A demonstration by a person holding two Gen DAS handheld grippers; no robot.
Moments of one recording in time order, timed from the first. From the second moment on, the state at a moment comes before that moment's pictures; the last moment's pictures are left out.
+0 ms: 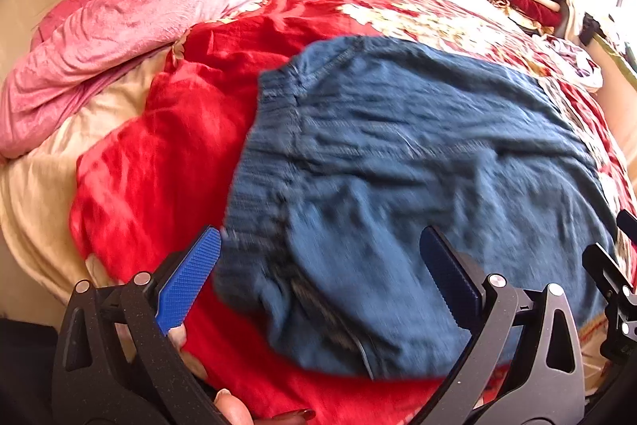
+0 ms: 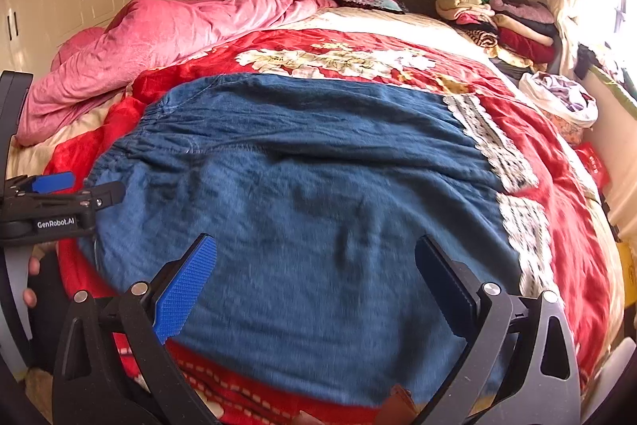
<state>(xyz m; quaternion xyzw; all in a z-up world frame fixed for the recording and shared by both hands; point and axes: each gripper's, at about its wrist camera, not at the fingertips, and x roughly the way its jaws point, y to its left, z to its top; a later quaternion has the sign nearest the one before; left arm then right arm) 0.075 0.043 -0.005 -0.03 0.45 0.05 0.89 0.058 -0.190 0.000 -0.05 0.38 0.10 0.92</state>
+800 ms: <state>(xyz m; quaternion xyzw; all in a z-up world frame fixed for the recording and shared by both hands) 0.217 0.095 -0.005 -0.02 0.47 0.04 0.88 0.240 -0.141 0.012 -0.13 0.37 0.18 0.90</state>
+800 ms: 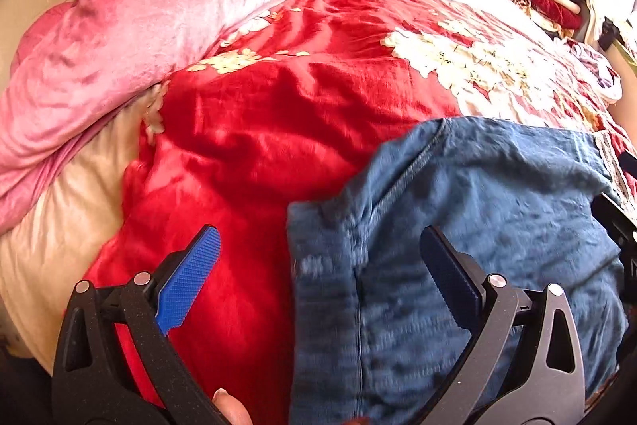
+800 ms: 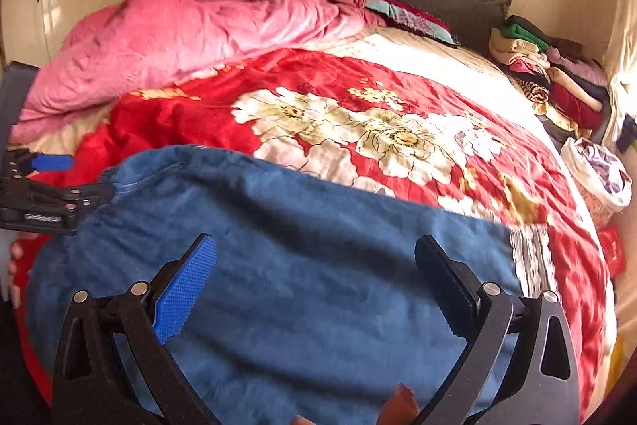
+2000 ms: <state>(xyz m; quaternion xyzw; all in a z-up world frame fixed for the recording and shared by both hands) 0.199 0.088 0.016 -0.03 0.42 -0.07 0.90 0.286 -0.083 -0.019 -0.19 0.38 0.34 0.84</state>
